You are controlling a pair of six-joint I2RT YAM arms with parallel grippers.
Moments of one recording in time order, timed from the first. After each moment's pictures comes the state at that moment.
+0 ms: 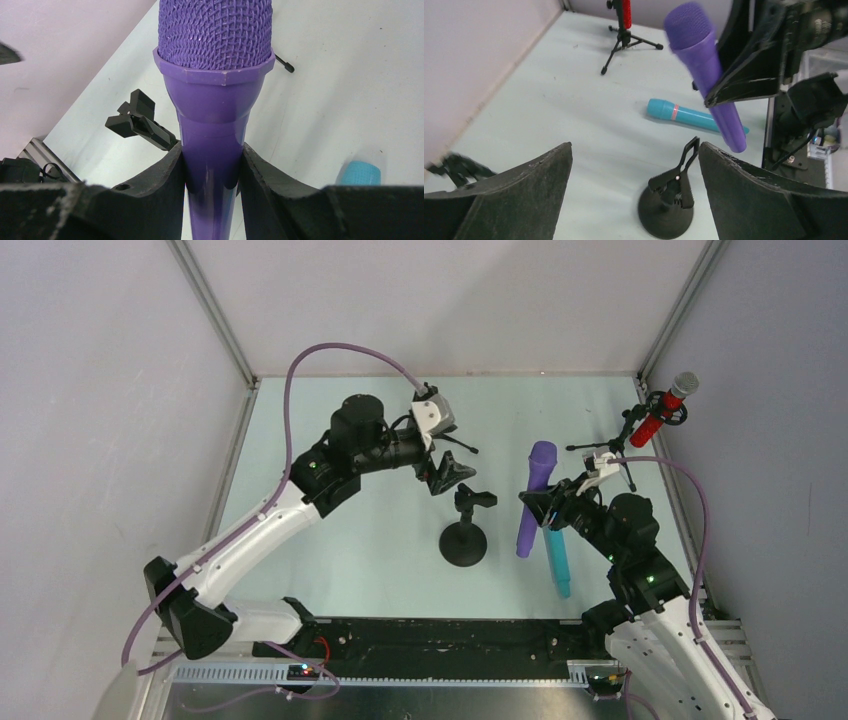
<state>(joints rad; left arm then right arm) -0.75 1.27 1.29 -0.21 0.46 0.16 0.41 0.52 0.60 -0.21 -0.20 0.35</state>
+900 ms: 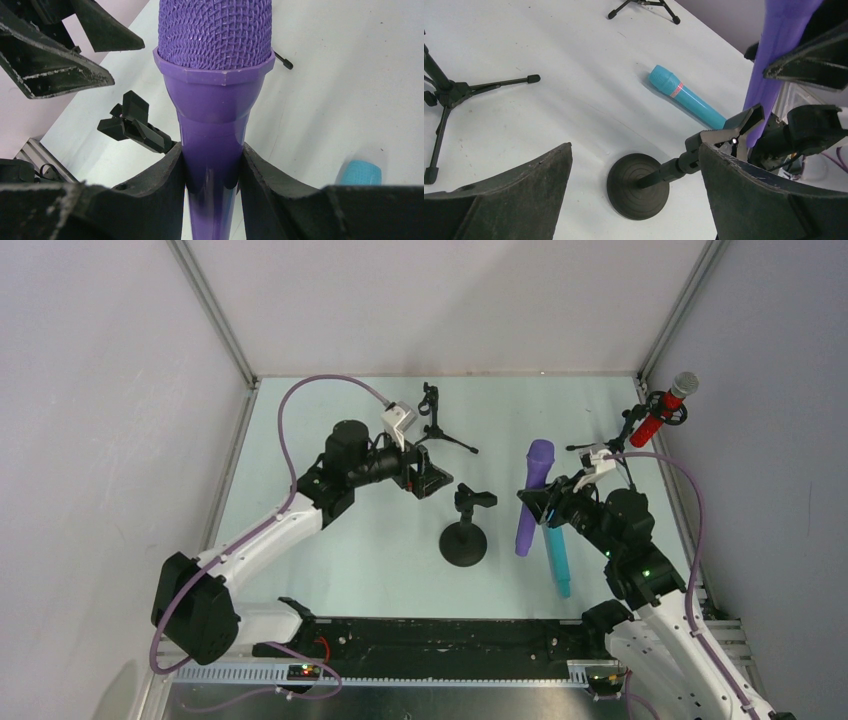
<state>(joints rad) -0.56 1.26 0.92 0.07 0.51 -0.21 0.41 0.56 0.60 -0.19 -0.20 0.36</state>
